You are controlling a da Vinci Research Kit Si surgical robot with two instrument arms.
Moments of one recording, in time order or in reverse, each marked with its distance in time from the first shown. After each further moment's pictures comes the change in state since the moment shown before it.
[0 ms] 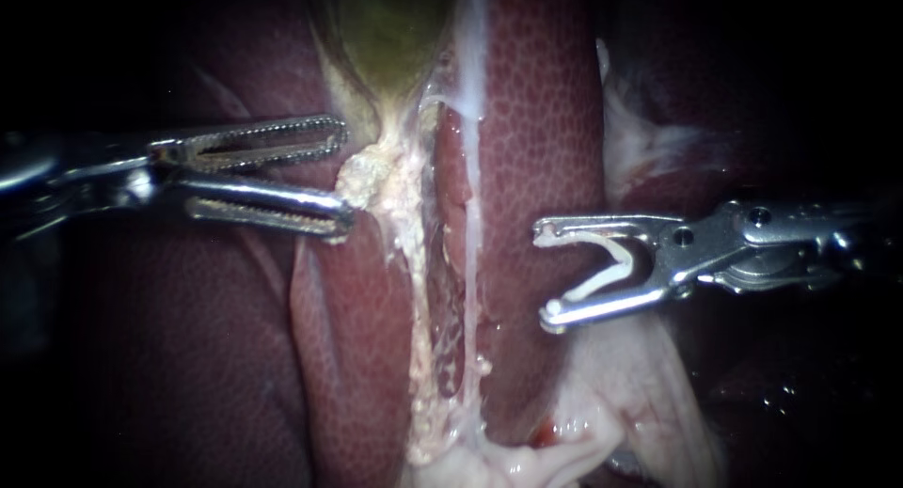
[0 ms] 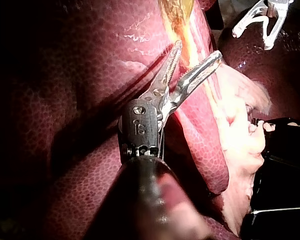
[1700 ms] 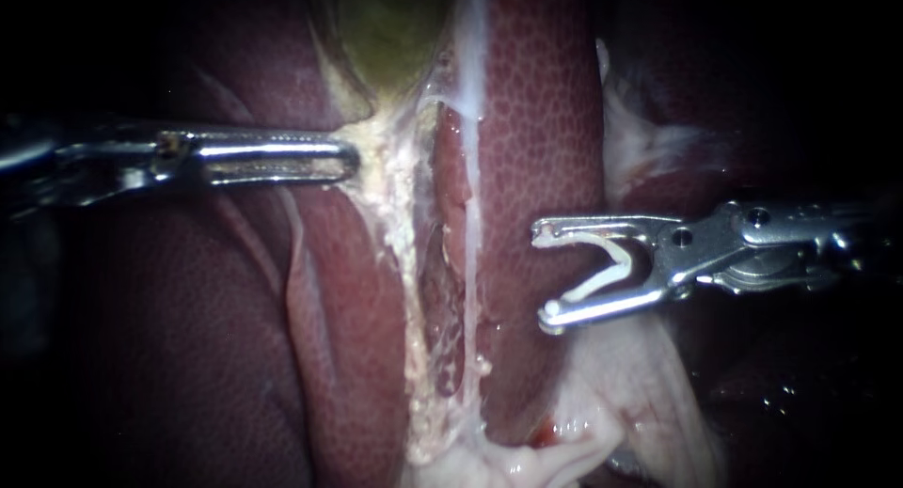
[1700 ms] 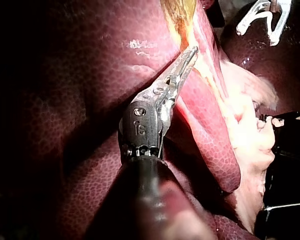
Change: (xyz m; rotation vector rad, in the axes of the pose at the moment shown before) right arm 0.000 0.000 0.000 0.000 0.000 0.000; left arm -0.003 0.003 -0.003 -0.069 0.099 -0.008
